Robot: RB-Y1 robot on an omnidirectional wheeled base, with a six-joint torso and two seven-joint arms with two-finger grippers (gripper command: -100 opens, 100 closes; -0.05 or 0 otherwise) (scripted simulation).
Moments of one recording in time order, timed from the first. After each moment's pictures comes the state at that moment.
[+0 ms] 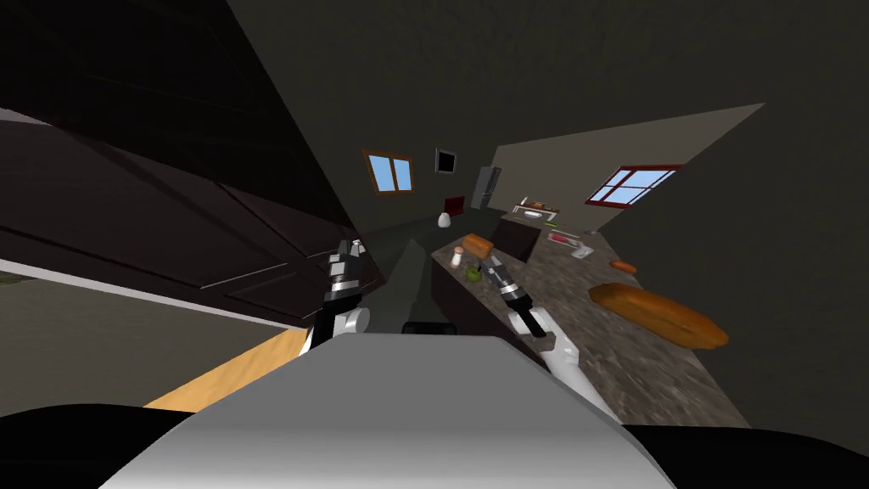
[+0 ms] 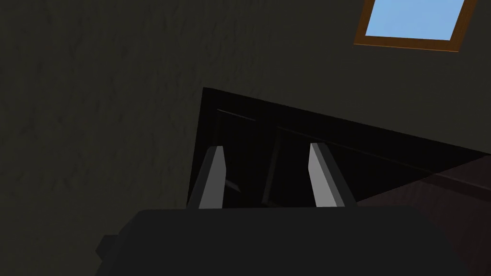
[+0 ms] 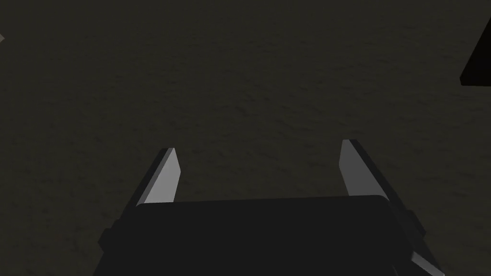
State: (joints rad) left arm 0.51 -0.04 0.05 -2.25 0.10 -0.40 -0.10; right arm 0.35 -0.50 -0.09 -1.83 0.35 -0.57 0.50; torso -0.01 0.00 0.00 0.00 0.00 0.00
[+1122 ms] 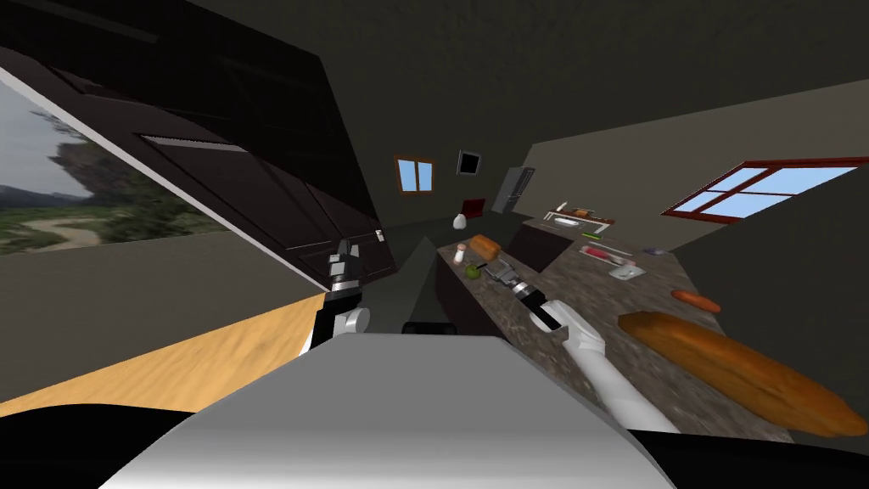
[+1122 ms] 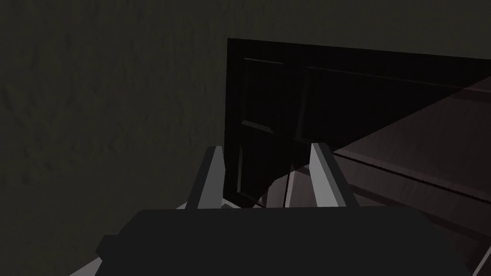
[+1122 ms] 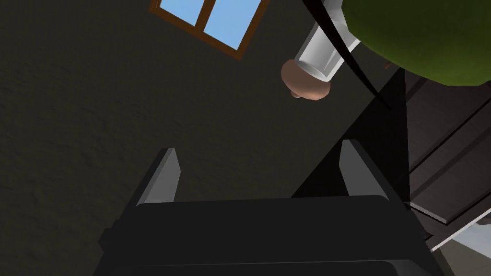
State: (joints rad) left arm 0.51 -0.04 0.05 -2.25 0.10 -0.40 -0.10; right arm 0.26 -0.71 -0.13 -1.54 0.61 -0.61 0.81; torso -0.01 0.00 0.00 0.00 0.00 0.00
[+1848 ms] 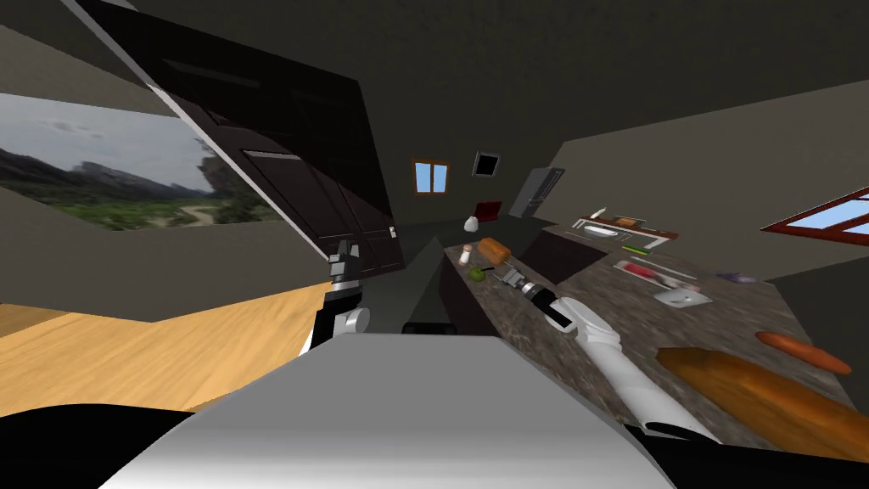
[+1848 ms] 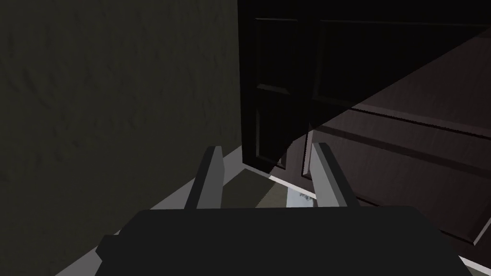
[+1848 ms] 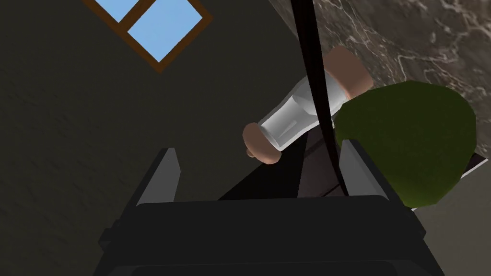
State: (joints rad) left arm 0.51 -0.04 0.05 -2.25 0.10 -0.40 -0.10; right arm 0.20 -0.81 -0.15 -1.35 0.77 -0.65 1.01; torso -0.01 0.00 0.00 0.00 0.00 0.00
